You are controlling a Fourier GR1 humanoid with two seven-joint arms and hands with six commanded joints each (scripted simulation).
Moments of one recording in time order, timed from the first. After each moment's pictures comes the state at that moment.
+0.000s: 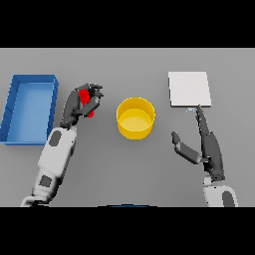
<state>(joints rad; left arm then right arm) -0.55 0.00 0.07 -0.87 -0.16 0.10 -0.15 0.14 -0.06 0.12 -1.72 0.25 -0.06 -0.09</state>
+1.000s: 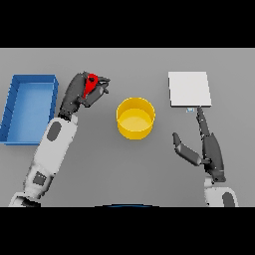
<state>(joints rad) -0.58 0.09 -0.11 -1.08 -0.27 0.11 0.00 0.15 -0.06 0.13 -1.73 0.27 -0.06 -0.11</state>
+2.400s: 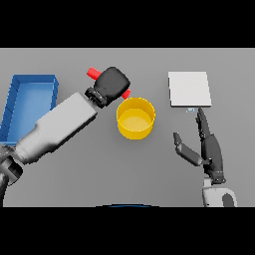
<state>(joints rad) -1.01 0.31 -0.83 -0.96 -0.91 -0.24 0.13 0.16 -0.03 0.11 -1.74 0.21 -0.05 -0.09</state>
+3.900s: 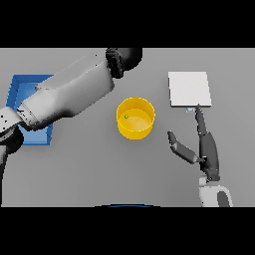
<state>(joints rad) -1.47 0.33 -1.22 -0.73 -1.13 -0.29 -0.09 0.14 -0.02 0.13 -1.72 0.30 -0.12 -0.09</state>
